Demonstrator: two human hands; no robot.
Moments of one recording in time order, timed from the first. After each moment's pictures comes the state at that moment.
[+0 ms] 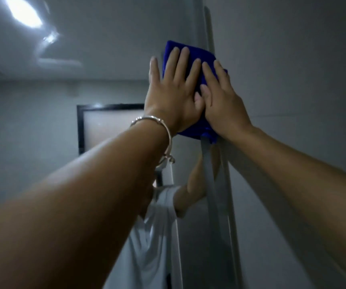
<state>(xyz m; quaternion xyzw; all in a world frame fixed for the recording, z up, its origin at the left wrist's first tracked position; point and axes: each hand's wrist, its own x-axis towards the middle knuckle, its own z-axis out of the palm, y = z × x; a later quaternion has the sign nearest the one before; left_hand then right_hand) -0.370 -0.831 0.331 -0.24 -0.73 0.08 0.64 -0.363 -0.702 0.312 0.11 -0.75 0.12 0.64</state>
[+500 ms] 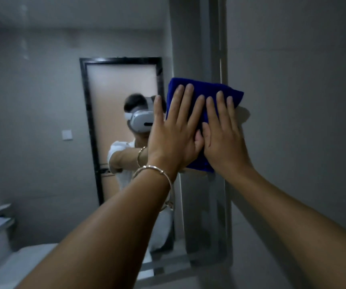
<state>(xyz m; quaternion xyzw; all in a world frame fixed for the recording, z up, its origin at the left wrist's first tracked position) -0.364 -0.851 0.137 -0.22 -0.77 0.11 0.58 -0.342 -0.727 0.115 0.07 -0.80 0.06 0.59</state>
